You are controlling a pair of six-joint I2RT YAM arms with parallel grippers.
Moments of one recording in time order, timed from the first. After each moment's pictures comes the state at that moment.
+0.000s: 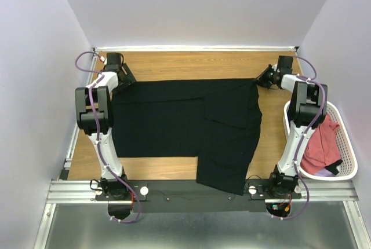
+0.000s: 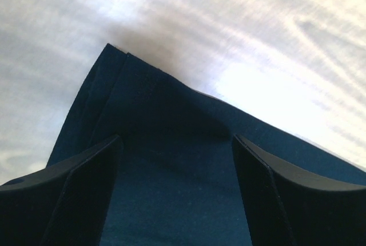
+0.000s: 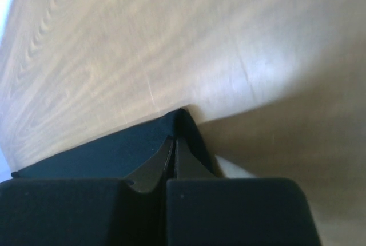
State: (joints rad) left arm 0.09 2.06 1.45 -0.32 -0.08 -0.46; right arm -0.15 2.16 1.43 -0.08 -0.38 0.64
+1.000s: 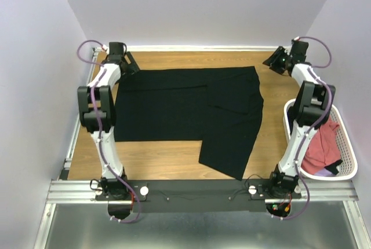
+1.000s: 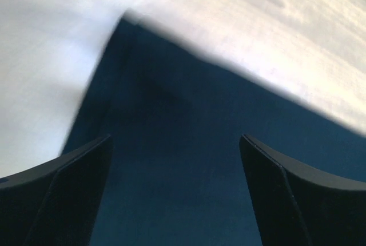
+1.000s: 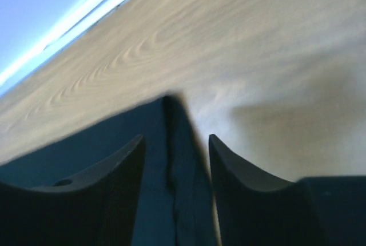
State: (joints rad) left arm 0.05 2.17 1.71 -0.39 -0.06 -0.48; right arm -0.21 2.25 1.76 -0.17 -0.33 0.45
